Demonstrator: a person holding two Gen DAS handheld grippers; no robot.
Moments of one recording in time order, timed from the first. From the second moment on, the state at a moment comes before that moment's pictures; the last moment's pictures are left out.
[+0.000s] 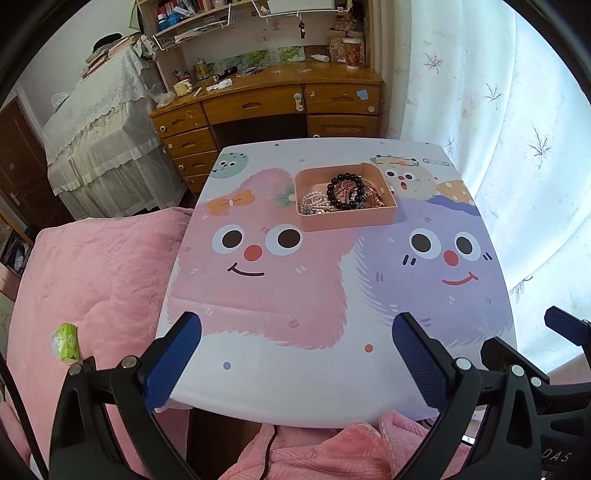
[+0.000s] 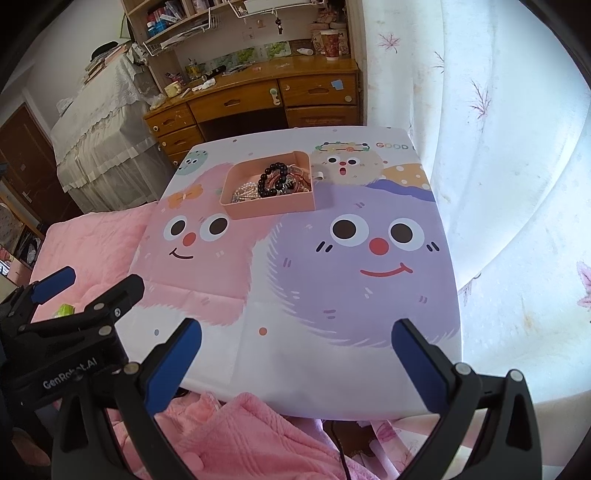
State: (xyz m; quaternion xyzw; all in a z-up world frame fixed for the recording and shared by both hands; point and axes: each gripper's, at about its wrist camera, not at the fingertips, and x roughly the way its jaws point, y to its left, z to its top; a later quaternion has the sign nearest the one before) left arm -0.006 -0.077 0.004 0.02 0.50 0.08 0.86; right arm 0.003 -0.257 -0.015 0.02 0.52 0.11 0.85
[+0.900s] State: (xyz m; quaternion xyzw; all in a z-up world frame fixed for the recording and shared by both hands) left arm 0.006 -0.083 -0.002 0.03 0.51 0.08 0.86; right arm 0.017 -0.266 -0.026 0.04 0.55 0.10 0.83
